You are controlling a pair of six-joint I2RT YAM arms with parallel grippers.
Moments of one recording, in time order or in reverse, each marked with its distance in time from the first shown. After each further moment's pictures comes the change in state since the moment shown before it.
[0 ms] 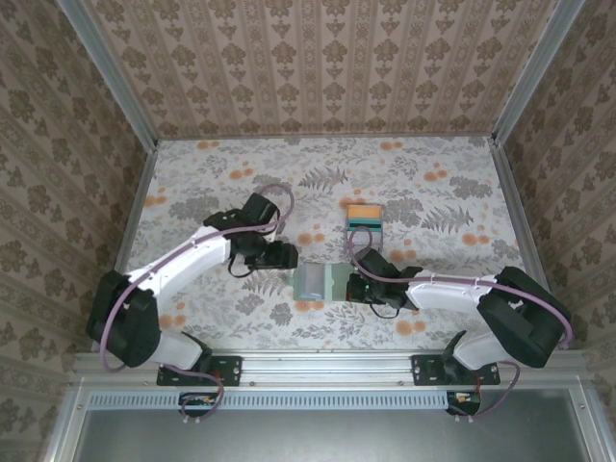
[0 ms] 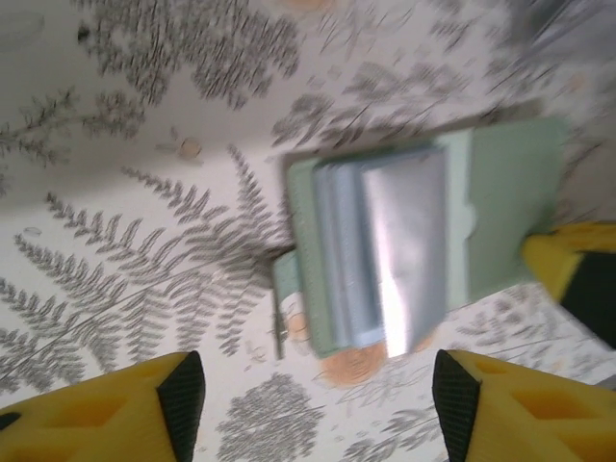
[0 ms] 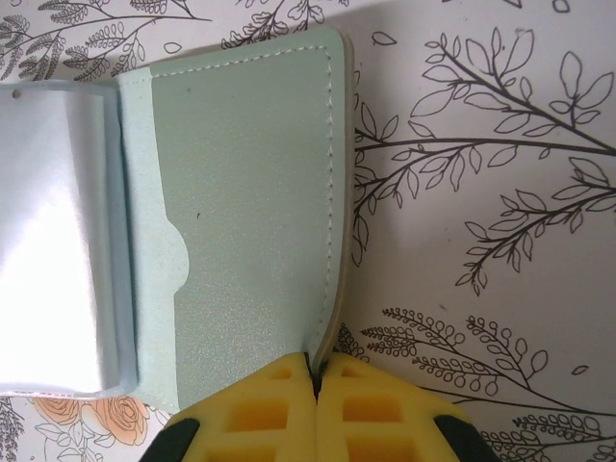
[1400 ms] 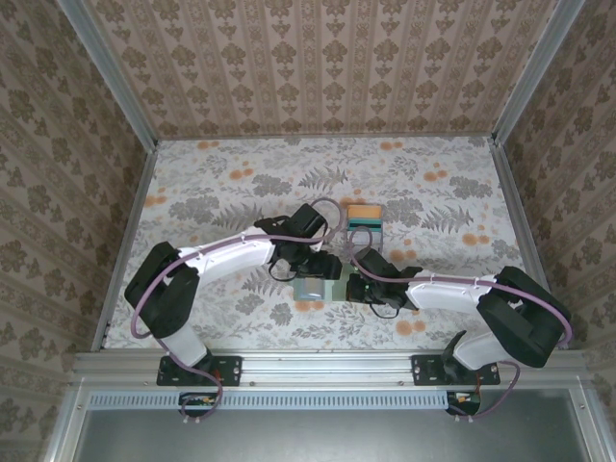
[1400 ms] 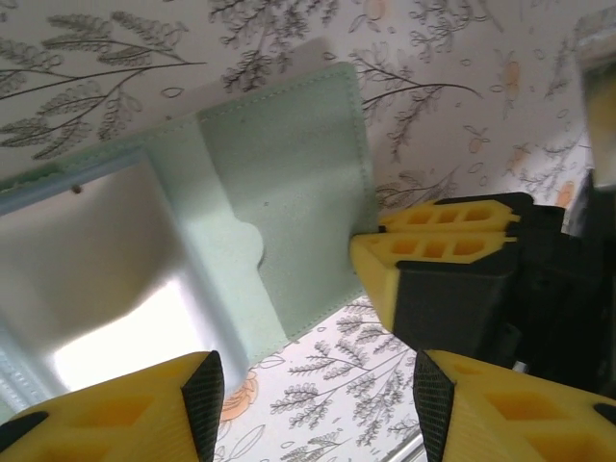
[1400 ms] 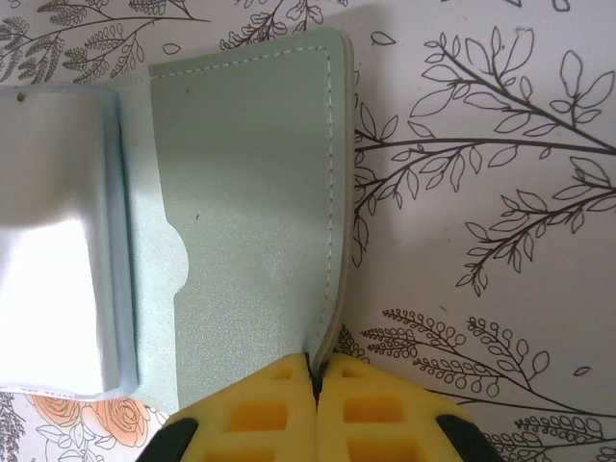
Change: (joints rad) left arm -0.238 0.264 0.099 0.191 0.113 -0.094; right arm 0.000 0.002 -0.001 0.005 0.000 0.005
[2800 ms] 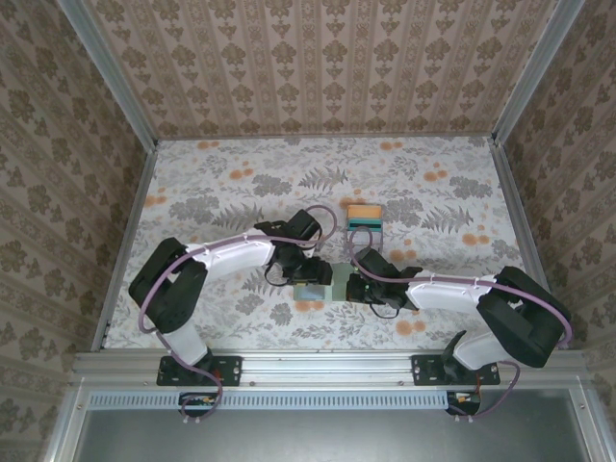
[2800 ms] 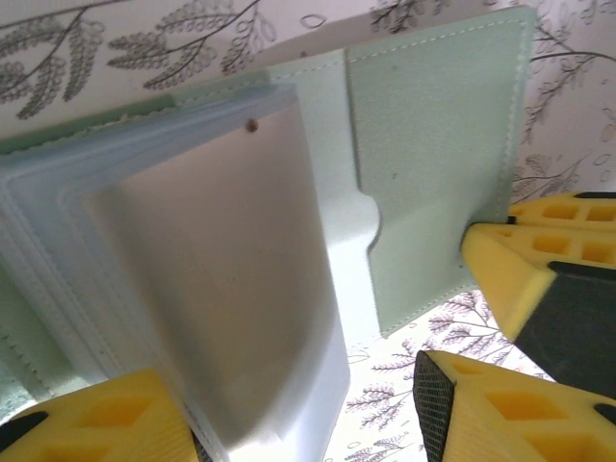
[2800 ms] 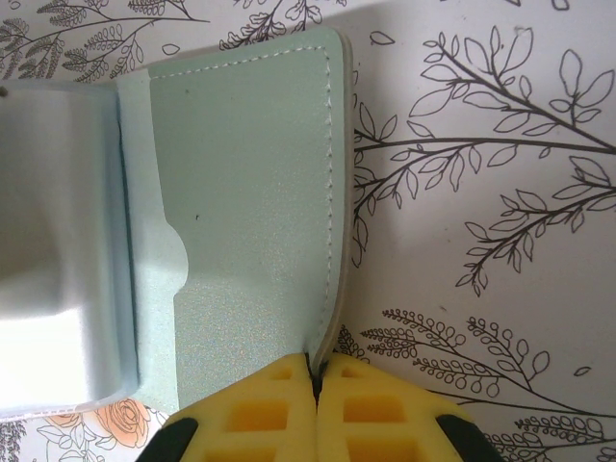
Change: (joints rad) left arm 0.026 0.032 -0.054 -0.006 -0.006 -0.010; right arm 0.000 0.000 -0.002 0.003 -0.001 0.003
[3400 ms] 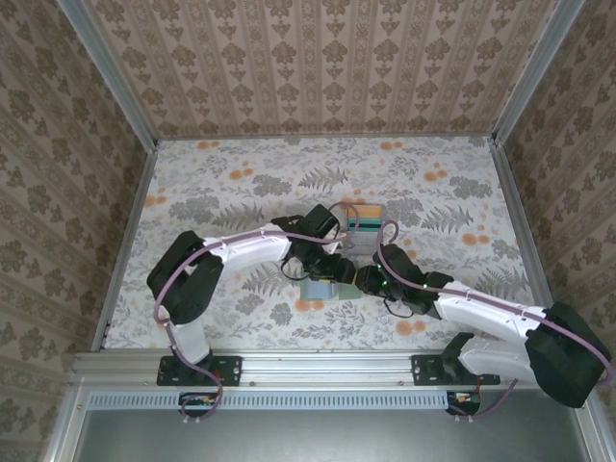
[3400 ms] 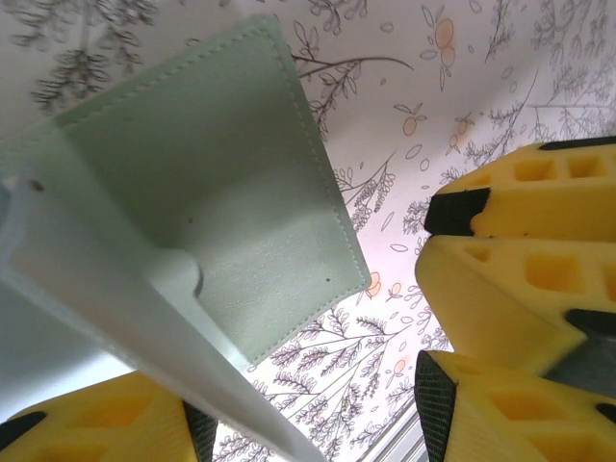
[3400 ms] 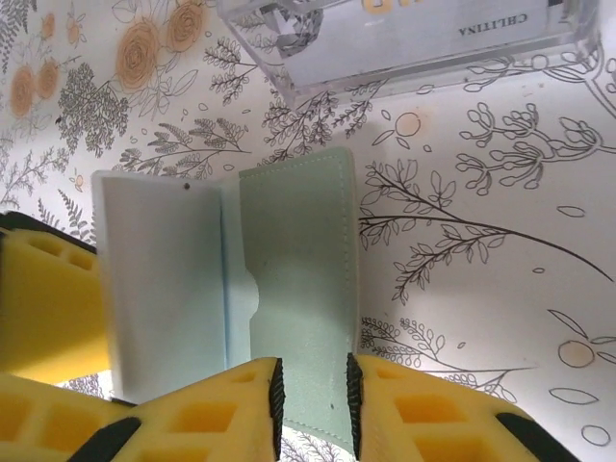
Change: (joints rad) left arm -0.056 0.121 0.137 0.059 0.175 0.083; right arm -0.064 -0.291 -0.070 -0.066 0.057 0.012
